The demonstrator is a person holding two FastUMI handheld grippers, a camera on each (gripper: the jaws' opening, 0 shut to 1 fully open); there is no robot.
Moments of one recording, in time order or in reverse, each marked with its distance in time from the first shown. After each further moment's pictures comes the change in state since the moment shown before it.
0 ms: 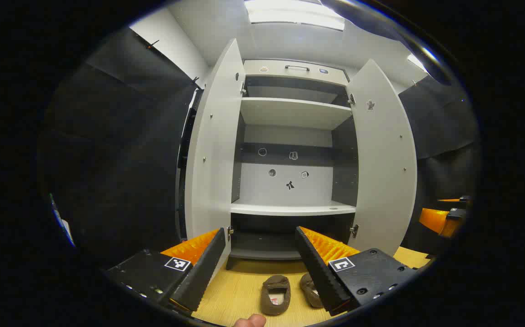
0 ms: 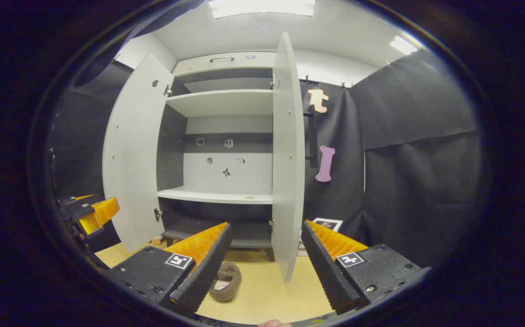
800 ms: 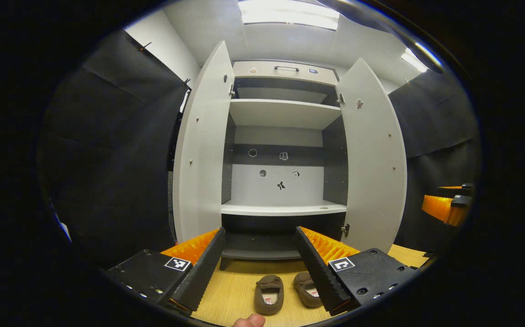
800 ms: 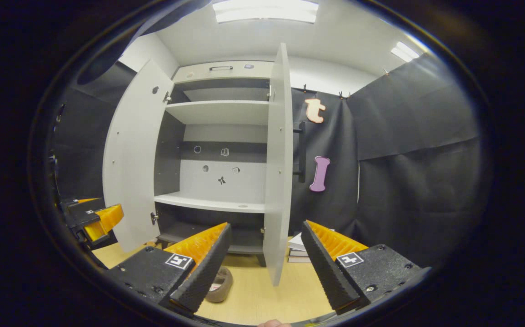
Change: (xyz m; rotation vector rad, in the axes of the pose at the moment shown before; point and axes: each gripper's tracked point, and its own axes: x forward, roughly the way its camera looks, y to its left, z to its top) left arm -0.001 -0.018 0.004 0.016 -0.007 -0.038; right arm -0.015 -0.011 0.022 -0.029 -0.052 -0.017
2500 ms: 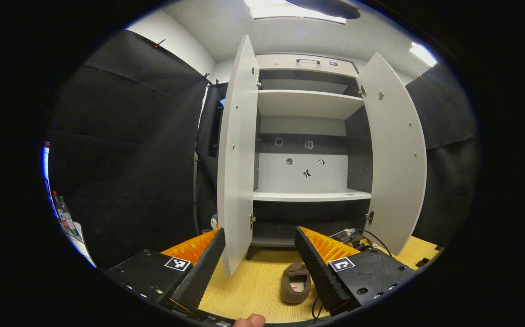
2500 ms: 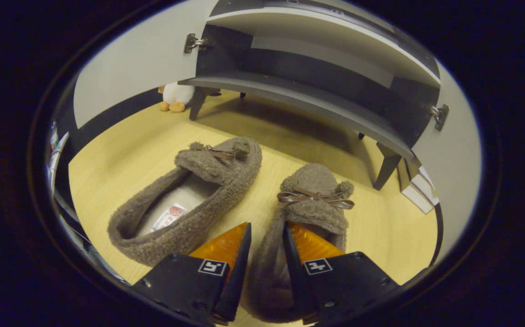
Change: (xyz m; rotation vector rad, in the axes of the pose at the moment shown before) left arm -0.032 0.058 -0.030 -0.006 0.077 0.124; right arm 0.152 0.174 -0.374 -0.348 0.794 0.324
